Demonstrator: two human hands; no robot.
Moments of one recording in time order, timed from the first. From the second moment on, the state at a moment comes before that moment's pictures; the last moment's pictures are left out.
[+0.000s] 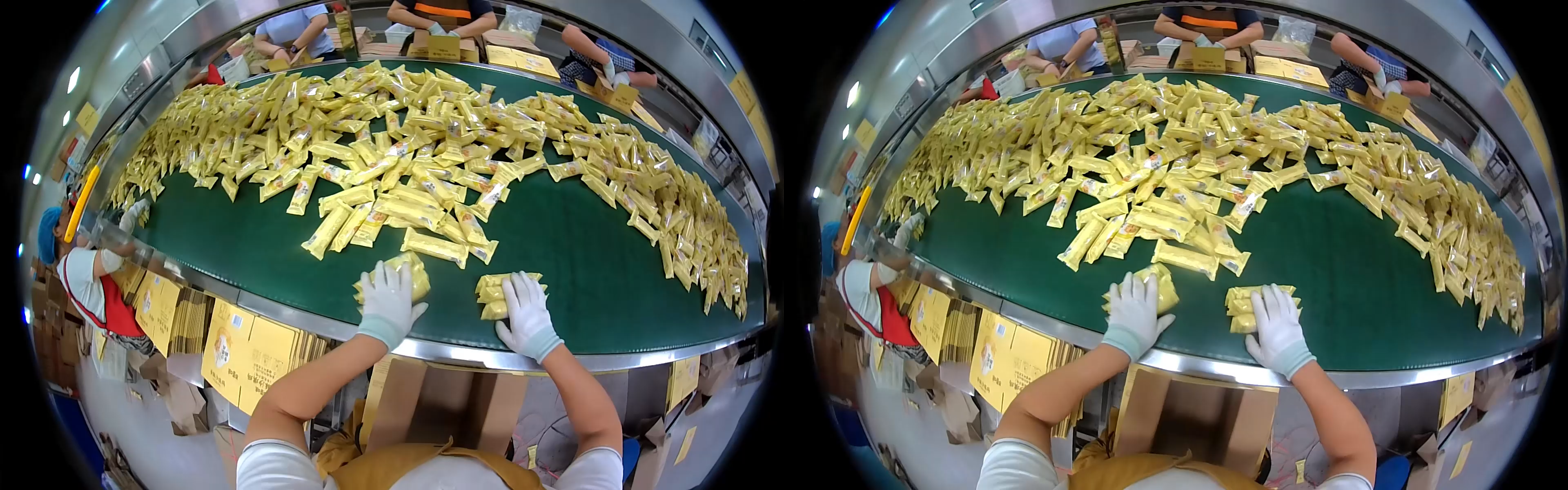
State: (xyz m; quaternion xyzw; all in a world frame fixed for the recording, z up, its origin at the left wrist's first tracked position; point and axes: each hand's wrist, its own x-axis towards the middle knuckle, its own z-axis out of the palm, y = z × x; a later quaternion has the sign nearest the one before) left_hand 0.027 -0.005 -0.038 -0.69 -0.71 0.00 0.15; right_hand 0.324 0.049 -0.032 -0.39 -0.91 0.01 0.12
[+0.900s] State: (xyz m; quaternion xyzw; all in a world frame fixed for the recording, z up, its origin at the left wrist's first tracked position) left_hand -0.095 0.130 0.003 -0.43 -0.72 -0.23 -0.49; right_hand 0.192 0.114 0.001 -0.27 -0.94 0.21 -0.09
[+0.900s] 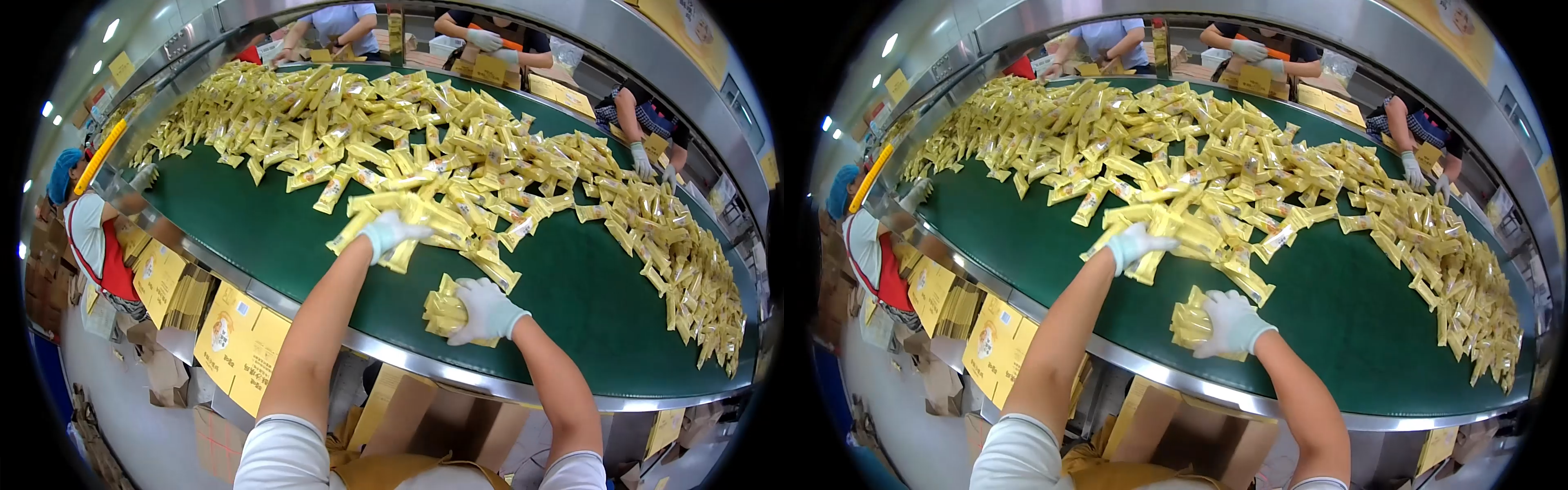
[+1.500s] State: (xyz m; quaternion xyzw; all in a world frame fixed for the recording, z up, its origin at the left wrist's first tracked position) left_hand -0.057 0.025 0.005 -0.71 -0.69 0.03 -0.11; right_hand 0.266 0.074 0.026 -0.34 -0.93 0.15 -0.04
